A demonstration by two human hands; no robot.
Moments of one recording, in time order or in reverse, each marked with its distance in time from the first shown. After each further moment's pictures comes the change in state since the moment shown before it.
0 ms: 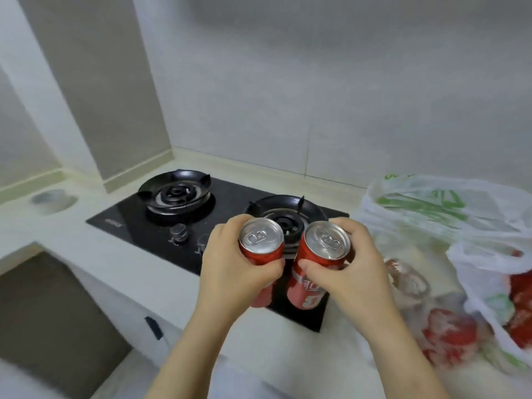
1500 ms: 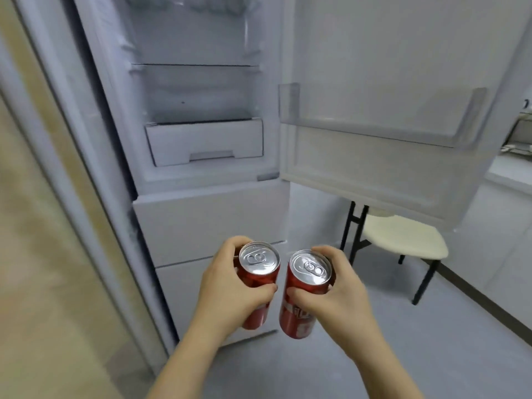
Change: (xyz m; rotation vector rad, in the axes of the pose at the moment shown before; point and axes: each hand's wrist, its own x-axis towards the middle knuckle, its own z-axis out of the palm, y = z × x) left_hand -0.643 0.190 -0.189 0.765 1.959 -1.049; right_hand -0.572 -0.220 0.111 0.625 -2.310 -0.592
